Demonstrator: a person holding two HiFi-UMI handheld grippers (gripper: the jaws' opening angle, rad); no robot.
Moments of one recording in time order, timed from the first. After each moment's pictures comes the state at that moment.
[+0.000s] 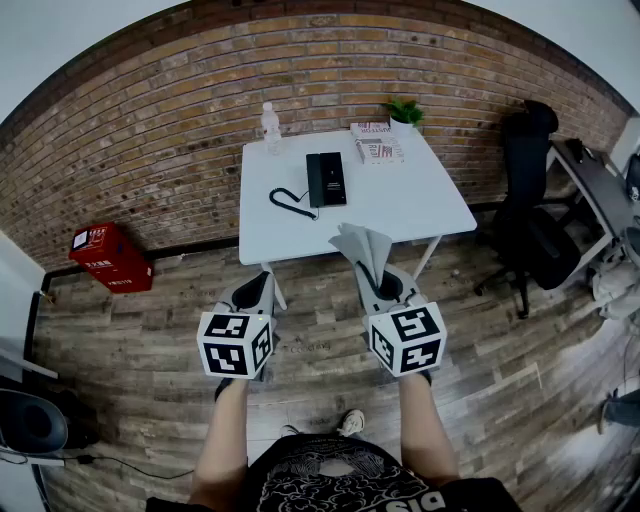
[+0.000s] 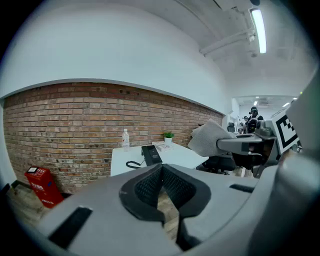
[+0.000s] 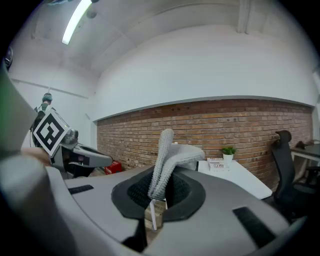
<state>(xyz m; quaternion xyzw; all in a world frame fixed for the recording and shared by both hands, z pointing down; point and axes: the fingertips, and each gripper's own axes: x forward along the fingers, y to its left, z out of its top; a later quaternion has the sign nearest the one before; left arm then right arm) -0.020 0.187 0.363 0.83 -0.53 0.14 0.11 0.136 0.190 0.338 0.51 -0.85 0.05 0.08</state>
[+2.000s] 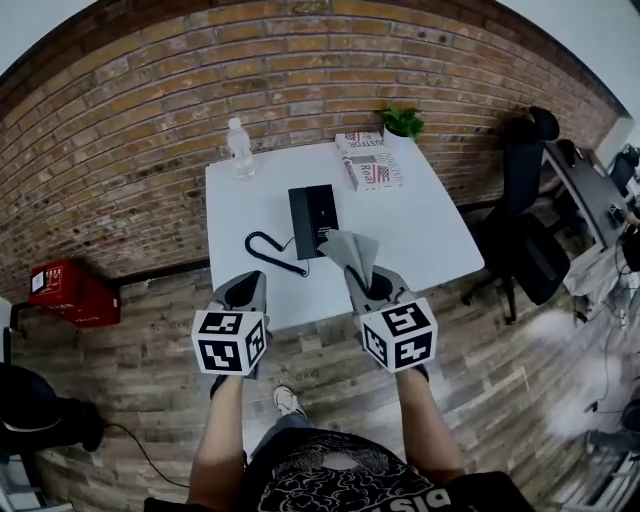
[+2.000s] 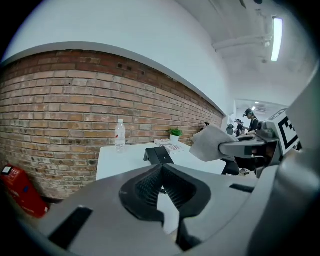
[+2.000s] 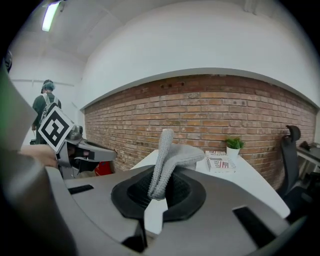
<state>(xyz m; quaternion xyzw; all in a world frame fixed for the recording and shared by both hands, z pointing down) -0.021 -0.073 0.413 0.85 -0.48 0.14 0.16 0.130 -0.050 0.388 0.53 -0.83 0.10 0.15</state>
